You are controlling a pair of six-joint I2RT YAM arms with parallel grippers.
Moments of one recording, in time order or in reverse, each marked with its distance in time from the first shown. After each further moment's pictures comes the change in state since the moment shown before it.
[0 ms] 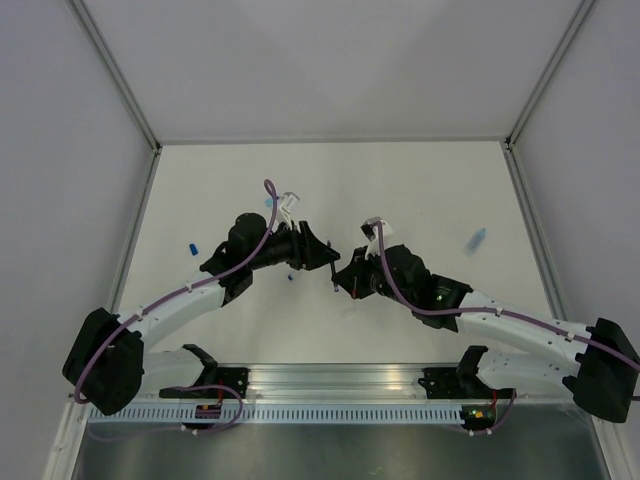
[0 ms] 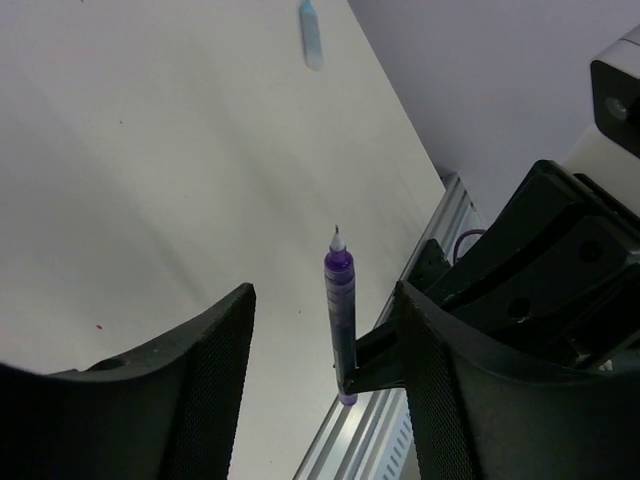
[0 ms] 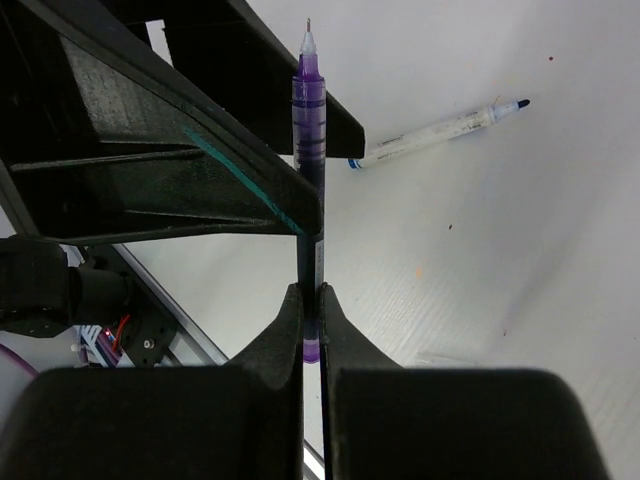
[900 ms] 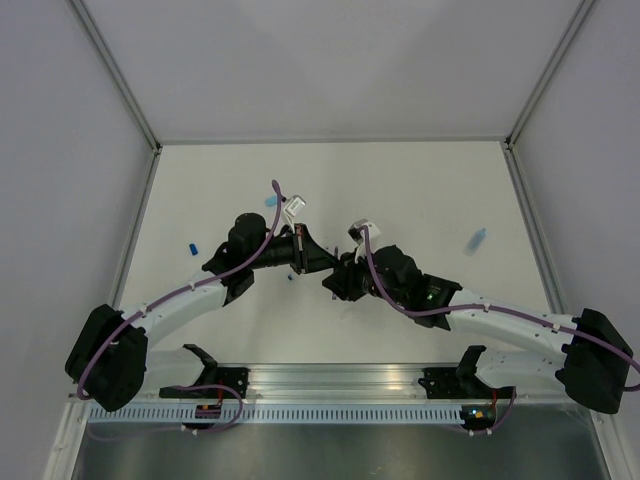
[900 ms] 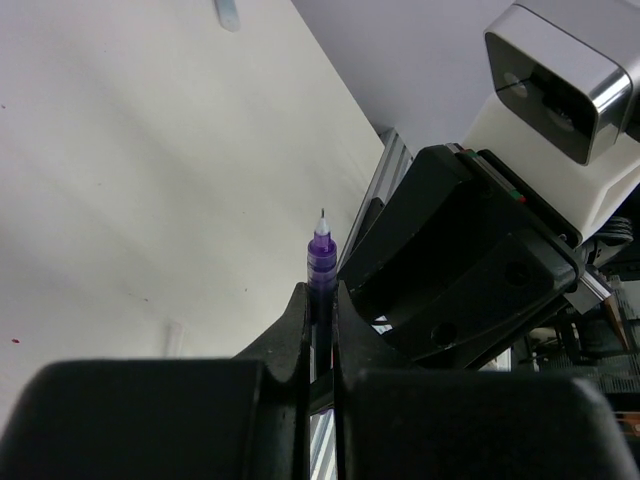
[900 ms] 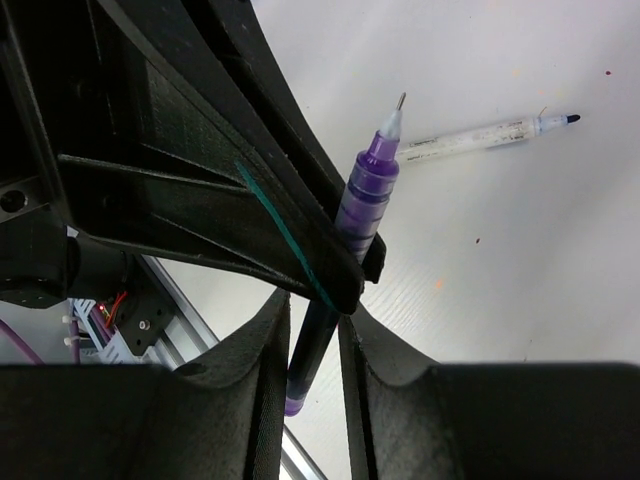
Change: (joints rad) left arm 0.001 0.023 -0.014 0.095 0.203 -0.042; right arm 0.022 0.076 0.005 0.085 -0.052 -0.069
